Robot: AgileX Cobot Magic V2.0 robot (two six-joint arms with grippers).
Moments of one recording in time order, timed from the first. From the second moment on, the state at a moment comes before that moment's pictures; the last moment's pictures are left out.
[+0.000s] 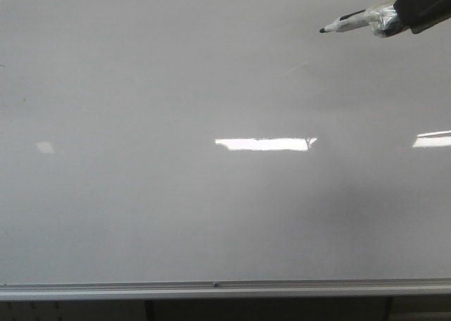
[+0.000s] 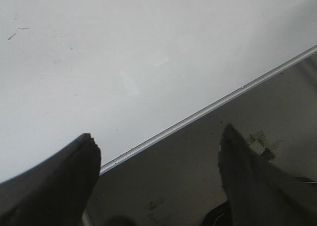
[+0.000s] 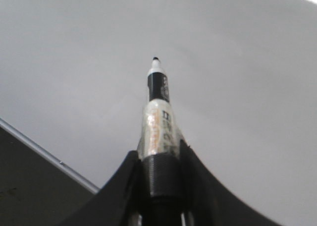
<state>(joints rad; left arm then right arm) -0.35 0.92 -1.01 -0.04 0.99 0.18 0.28 1.06 -0.80 0.37 0.38 -0.55</state>
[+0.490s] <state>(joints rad) -0.35 0.92 -1.01 -0.04 0.99 0.18 0.28 1.21 -0.80 0.38 0.07 -0.58</state>
